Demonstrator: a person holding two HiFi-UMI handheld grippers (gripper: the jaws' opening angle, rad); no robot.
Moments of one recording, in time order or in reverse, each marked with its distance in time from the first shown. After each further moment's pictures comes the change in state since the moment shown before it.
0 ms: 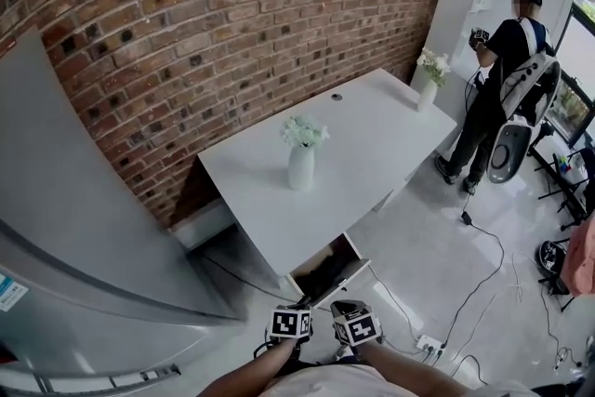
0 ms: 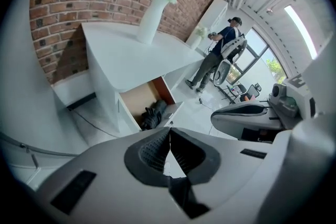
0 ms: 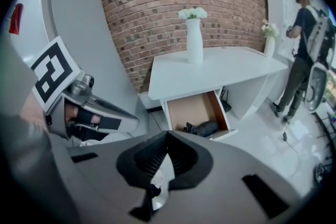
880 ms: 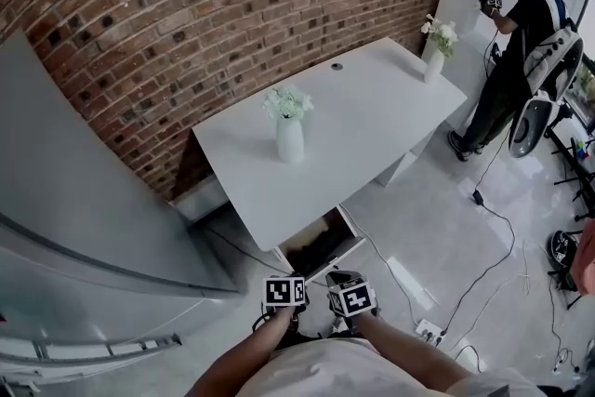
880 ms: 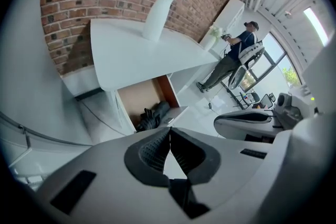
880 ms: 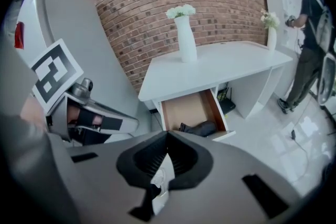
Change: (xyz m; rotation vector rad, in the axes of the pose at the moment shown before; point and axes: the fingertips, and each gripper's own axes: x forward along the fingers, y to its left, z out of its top) left arm 0.041 -0.027 0.023 -0.119 -0.006 0.113; right arm 0.003 -0.061 0.003 0.018 -0.008 0.084
